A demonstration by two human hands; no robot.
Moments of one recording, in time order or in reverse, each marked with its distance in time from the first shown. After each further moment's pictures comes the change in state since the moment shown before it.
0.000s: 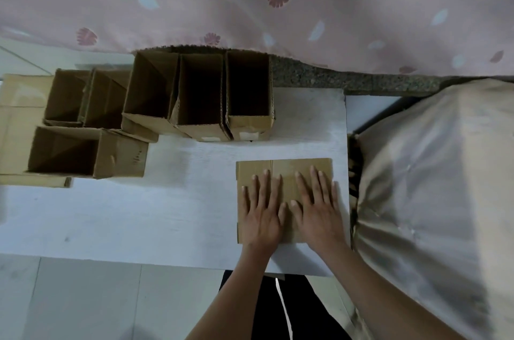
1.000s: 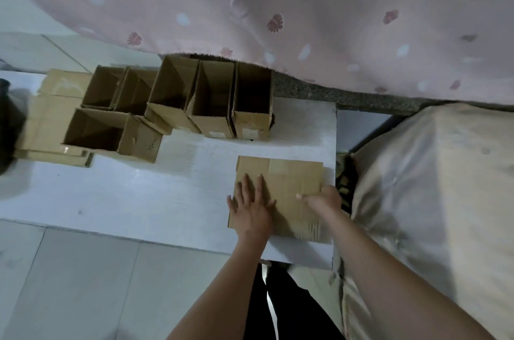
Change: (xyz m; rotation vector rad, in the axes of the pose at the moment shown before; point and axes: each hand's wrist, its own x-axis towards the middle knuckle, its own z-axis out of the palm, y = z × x) left_hand -0.016 0.020 -0.027 -0.041 -0.224 -0.354; right_hand 0.010 0.013 -0.071 0.927 -0.258 0.786
